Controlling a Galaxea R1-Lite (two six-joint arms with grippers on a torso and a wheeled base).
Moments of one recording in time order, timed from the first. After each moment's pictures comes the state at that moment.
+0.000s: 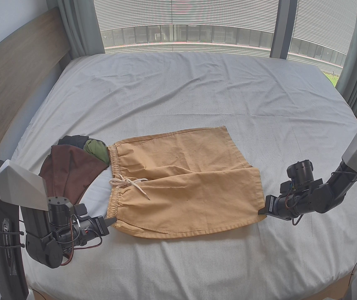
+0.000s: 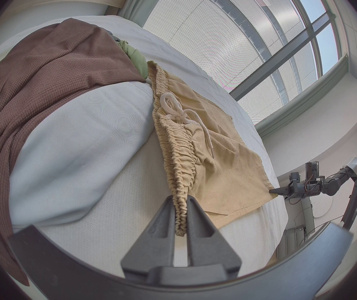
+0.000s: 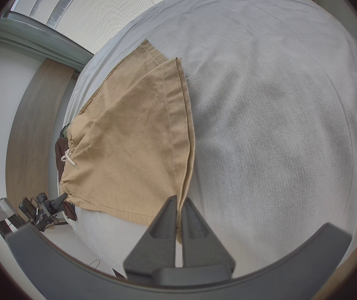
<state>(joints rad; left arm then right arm) -0.13 2.38 -0.32 -1.55 -0.39 -0.46 0.20 2.16 -0.82 -0.43 0.27 0.45</state>
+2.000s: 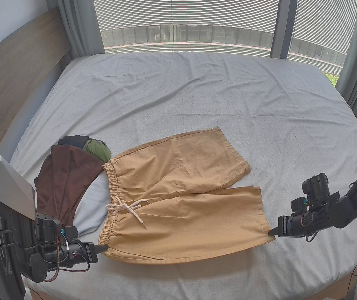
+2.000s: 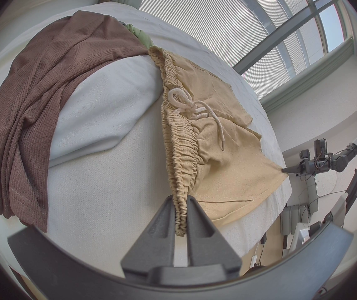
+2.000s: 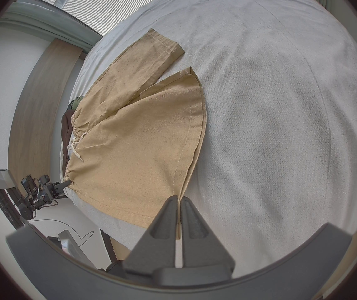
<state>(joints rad) -0.08 2.32 -0.03 -1.55 -0.44 -0.29 0.20 1.98 -0.55 -0.42 0.31 0.34</state>
